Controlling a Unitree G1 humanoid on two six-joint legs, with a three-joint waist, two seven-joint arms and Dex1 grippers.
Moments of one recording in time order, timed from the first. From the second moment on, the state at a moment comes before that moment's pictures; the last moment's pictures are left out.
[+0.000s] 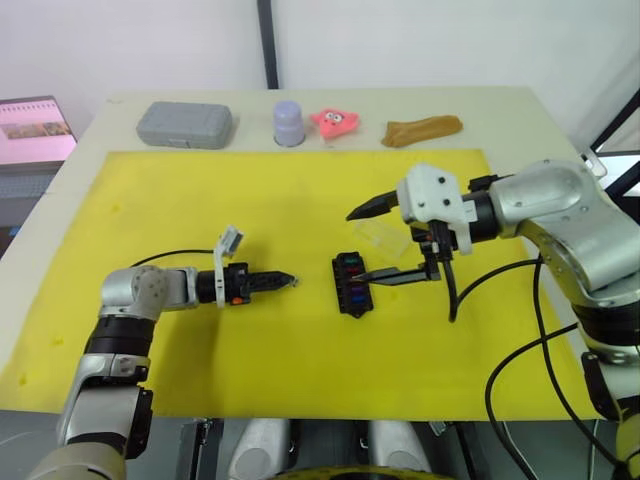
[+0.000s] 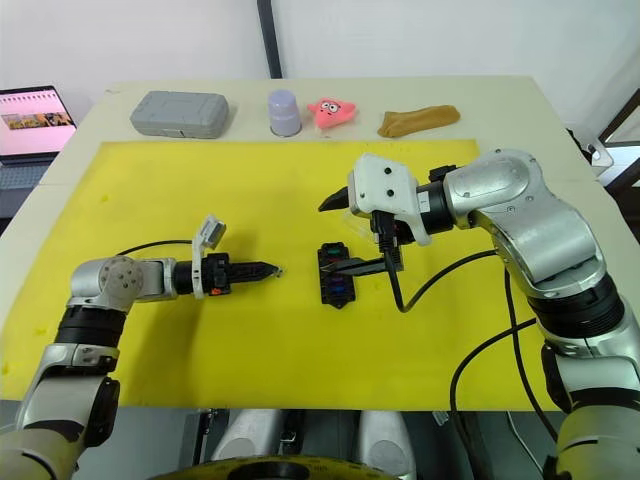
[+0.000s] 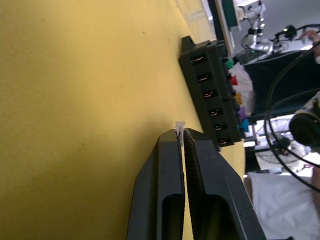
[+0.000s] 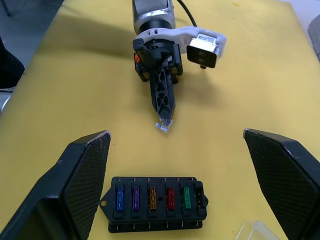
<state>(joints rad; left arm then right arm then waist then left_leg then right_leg) -0.53 0.50 0.02 0.30 -0.74 1.21 -1.00 -0.77 -0.84 0.21 -0.39 0.43 0.67 1.22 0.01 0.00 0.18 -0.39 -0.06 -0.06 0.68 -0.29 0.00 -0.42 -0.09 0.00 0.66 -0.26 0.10</state>
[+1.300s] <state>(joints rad) -0.56 0.57 0.10 -0.22 -0.86 0.89 -1.07 -1.00 -0.65 0.15 -0.17 0.76 1.27 1.05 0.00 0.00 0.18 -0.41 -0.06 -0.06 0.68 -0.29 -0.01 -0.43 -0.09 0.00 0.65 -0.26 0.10</state>
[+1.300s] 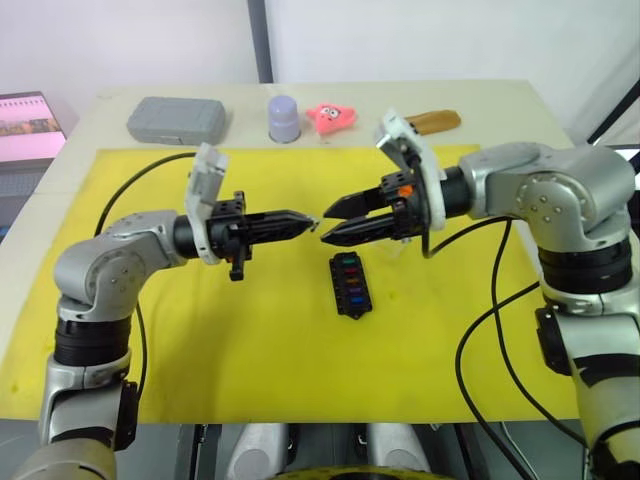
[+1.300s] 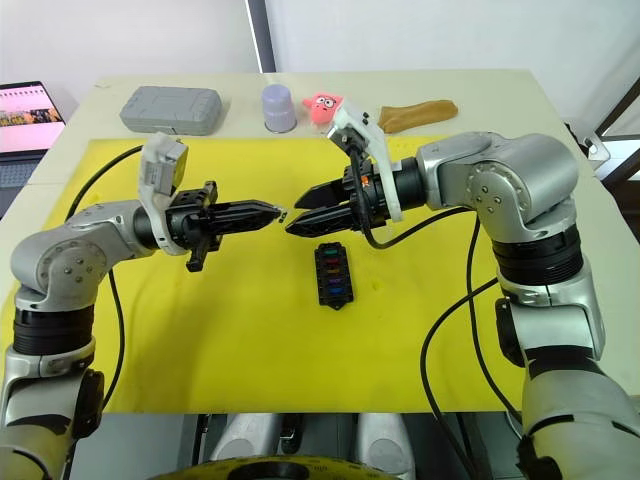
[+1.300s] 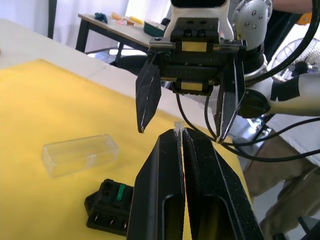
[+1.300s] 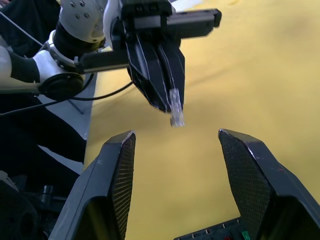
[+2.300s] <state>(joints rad) -0.54 0.59 0.09 -0.22 -0.86 0.88 -1.06 -1.03 -0.61 0.15 -0.18 0.79 1.30 0.99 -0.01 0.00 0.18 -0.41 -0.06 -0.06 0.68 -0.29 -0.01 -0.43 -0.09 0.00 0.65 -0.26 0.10</state>
